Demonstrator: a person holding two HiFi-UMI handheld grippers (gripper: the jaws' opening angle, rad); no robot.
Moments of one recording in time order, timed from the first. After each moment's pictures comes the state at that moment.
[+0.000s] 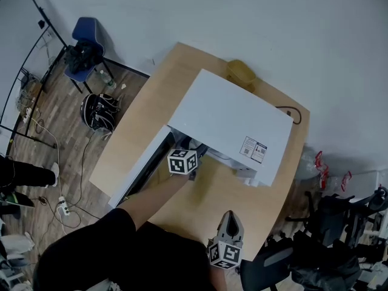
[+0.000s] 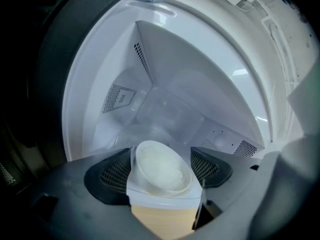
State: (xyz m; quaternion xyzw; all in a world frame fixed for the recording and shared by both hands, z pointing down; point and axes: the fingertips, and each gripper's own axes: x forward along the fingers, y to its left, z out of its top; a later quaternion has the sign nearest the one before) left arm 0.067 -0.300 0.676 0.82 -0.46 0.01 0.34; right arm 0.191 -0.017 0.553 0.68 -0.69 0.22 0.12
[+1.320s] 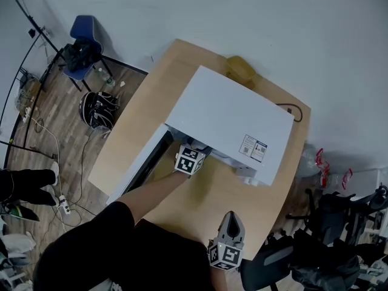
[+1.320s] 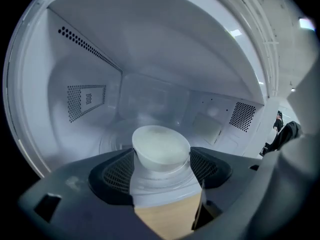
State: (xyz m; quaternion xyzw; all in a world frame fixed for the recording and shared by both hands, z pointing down) left arm 0.102 -0.296 0.696 0.87 -0.41 0.16 0.22; right arm 0.196 -0.016 0.551 0.68 -0.69 0.21 0.14
